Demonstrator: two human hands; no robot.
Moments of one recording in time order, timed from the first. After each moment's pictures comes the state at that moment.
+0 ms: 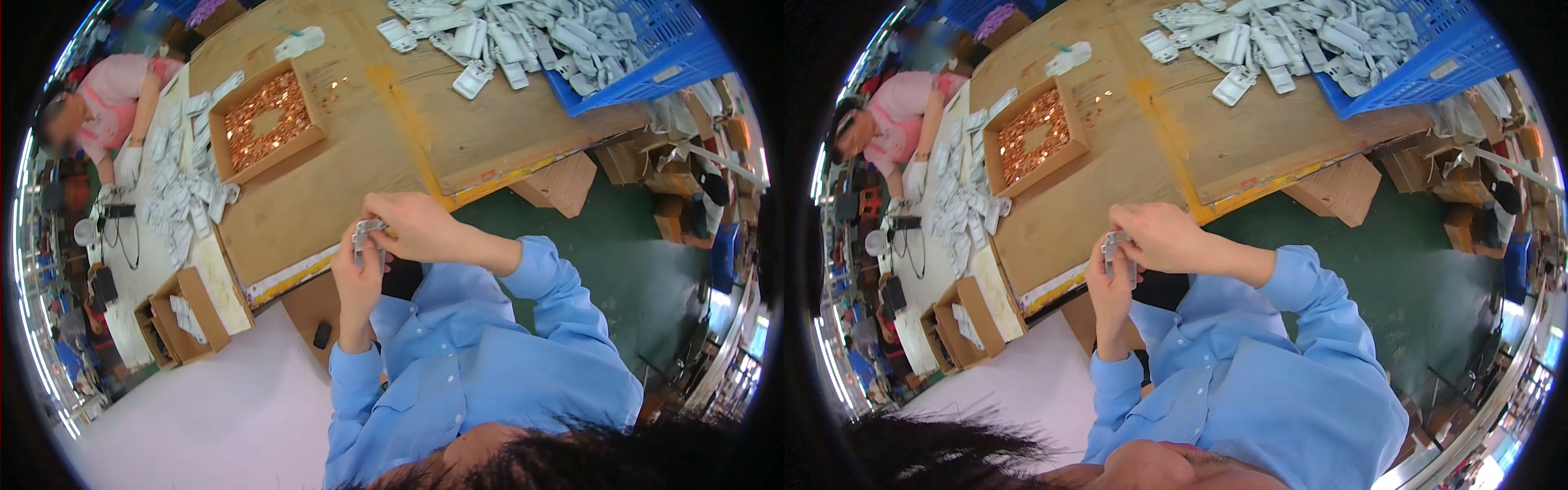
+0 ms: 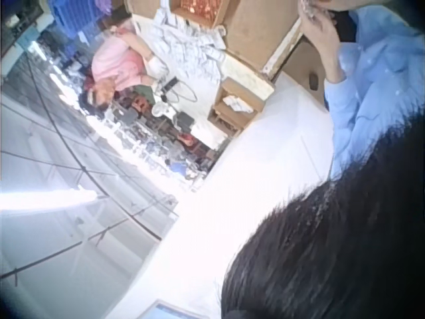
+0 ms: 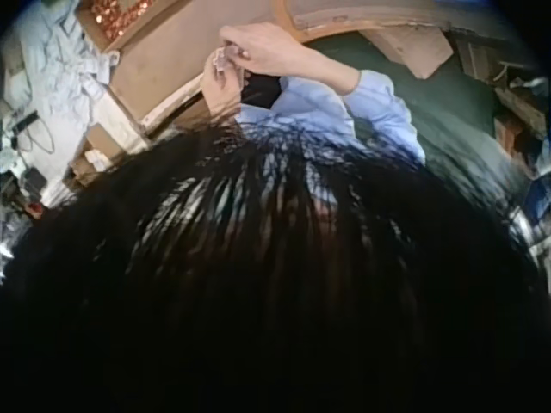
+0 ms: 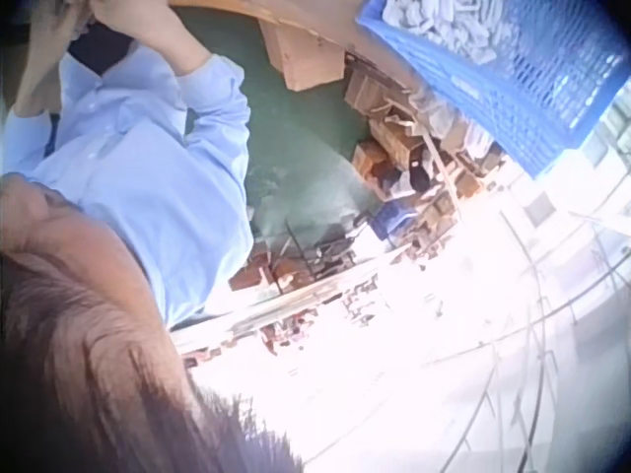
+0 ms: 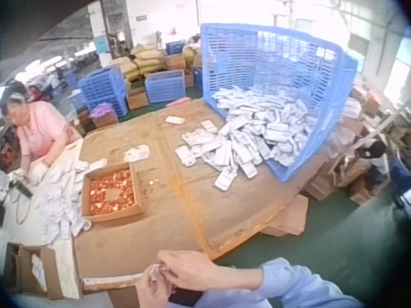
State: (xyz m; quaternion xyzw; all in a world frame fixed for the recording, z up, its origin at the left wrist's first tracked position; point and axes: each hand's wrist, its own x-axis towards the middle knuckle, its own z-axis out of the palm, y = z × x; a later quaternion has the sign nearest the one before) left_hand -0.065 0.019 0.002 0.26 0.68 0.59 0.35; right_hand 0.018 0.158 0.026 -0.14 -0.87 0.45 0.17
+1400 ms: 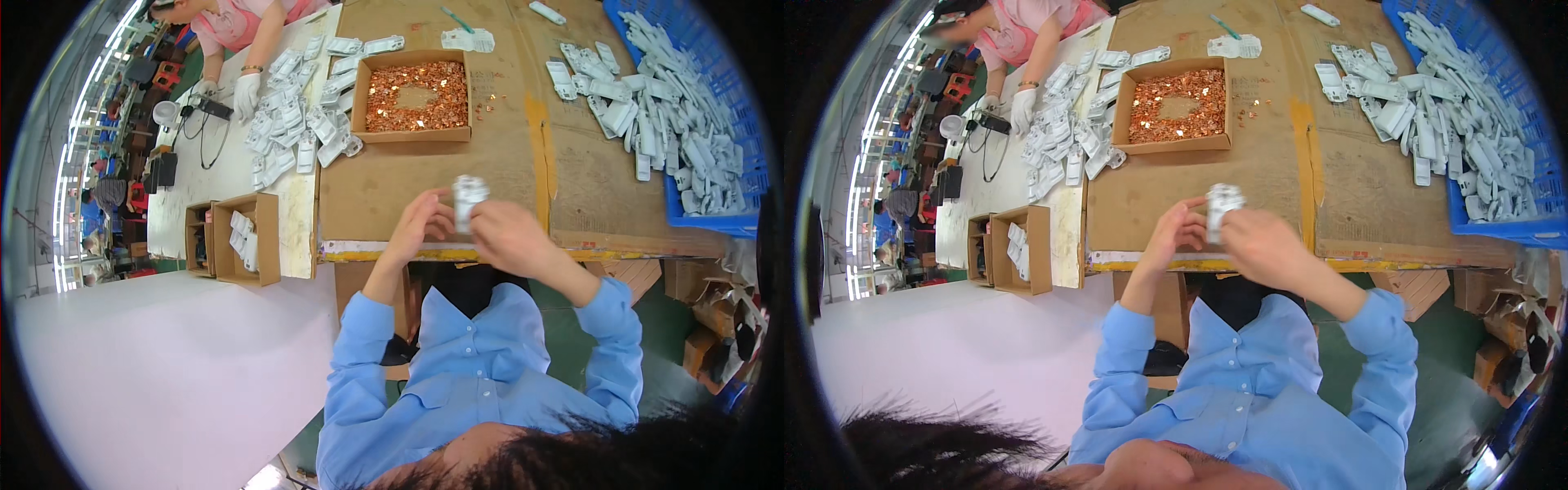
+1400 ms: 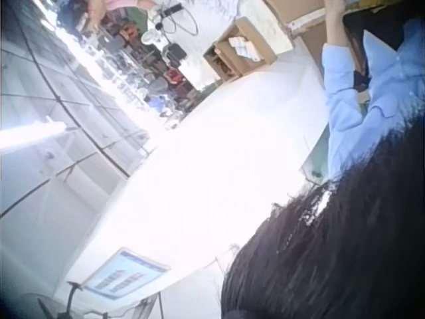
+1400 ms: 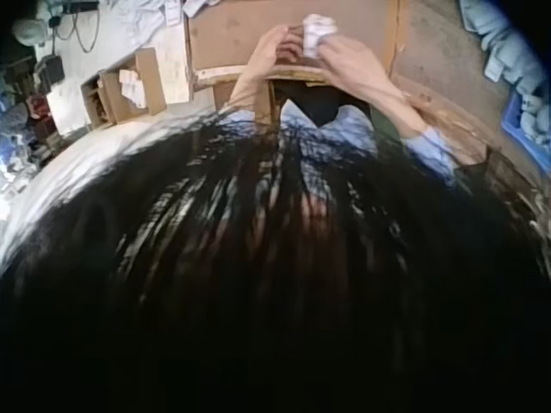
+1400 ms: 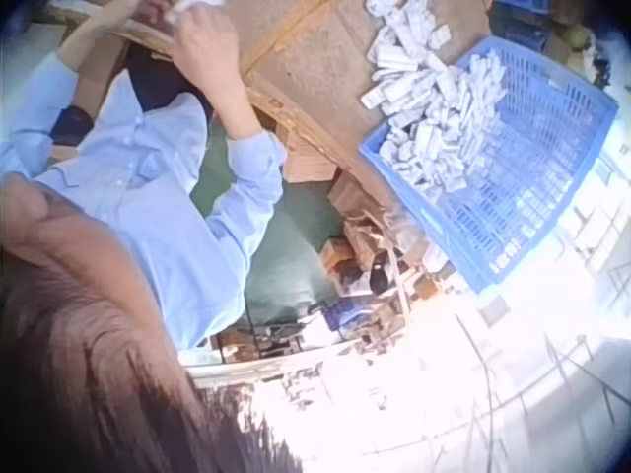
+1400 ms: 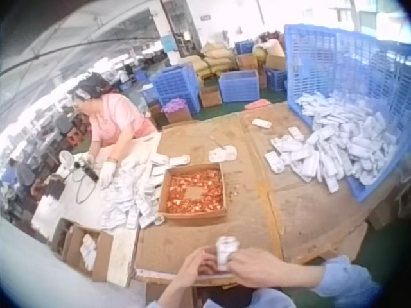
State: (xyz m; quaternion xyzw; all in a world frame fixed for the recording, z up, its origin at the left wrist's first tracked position) left_hand -0.181 0.019 -0.034 0.18 0.54 0.63 0.53; right_hand -0.023 0.184 0.017 0.07 -0.95 0.28 0.15
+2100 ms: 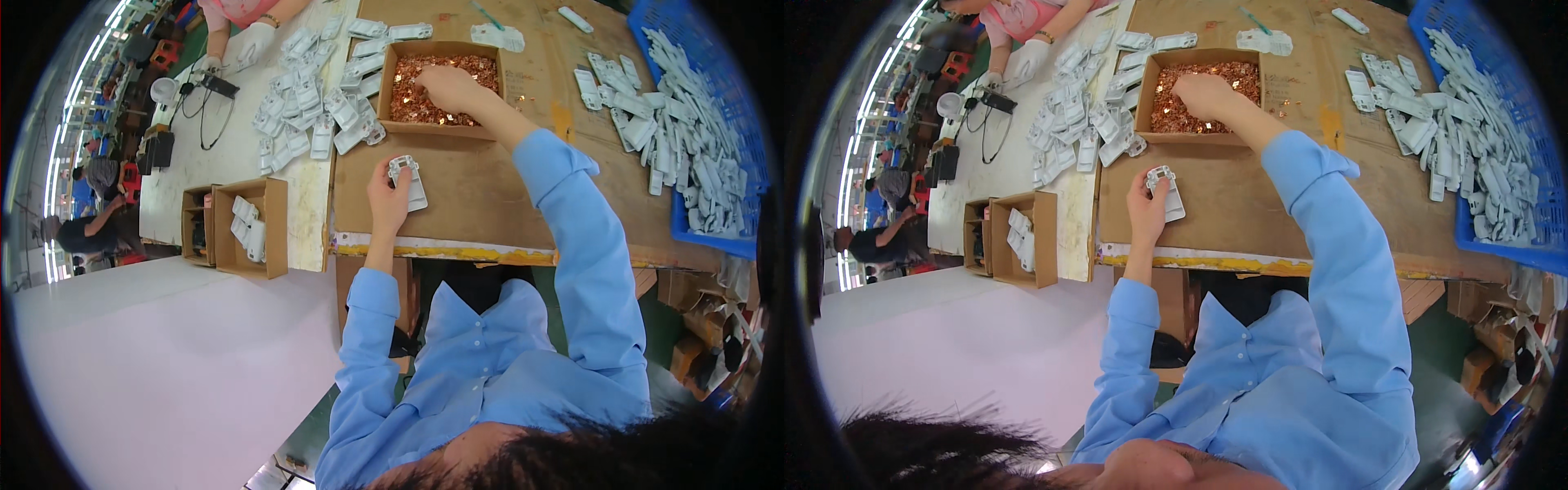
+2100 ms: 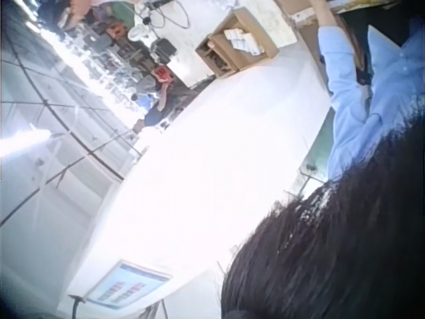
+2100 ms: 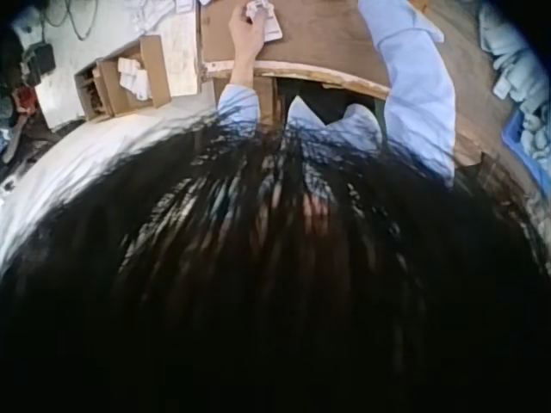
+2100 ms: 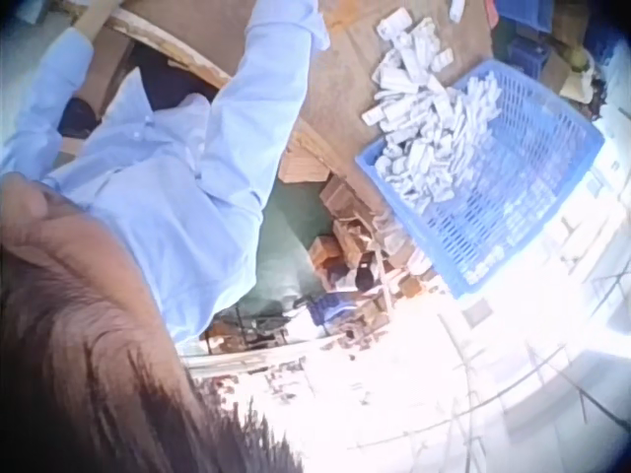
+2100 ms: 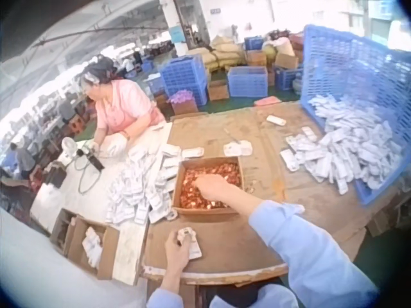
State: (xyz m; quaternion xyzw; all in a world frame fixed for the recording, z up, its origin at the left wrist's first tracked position) left_hand -0.249 0.002 -0.084 0.14 0.70 0.68 0.18; right_hand -0.283 0.252 -0.015 -0.02 -0.98 0.18 0.02
